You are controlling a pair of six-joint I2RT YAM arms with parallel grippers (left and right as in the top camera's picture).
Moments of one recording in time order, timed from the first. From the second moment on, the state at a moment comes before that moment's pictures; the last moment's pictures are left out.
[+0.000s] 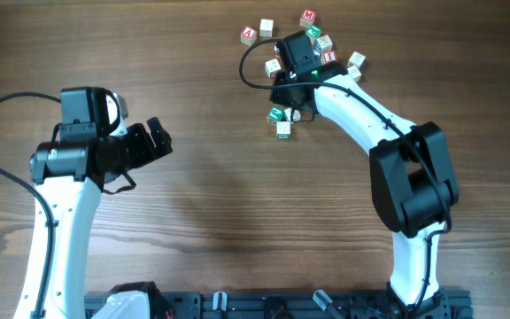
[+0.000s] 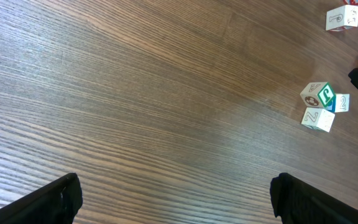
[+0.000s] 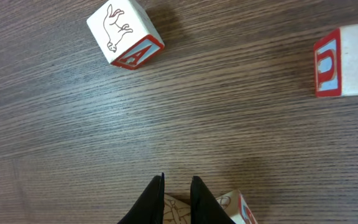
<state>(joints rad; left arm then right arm) 0.08 1.27 1.10 -0.97 0.18 -0.36 0.44 2.15 1.60 -0.57 0.01 0.65</state>
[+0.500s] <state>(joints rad) 0.08 1.27 1.10 -0.97 0.18 -0.36 0.44 2.15 1.60 -0.63 0.02 0.69</state>
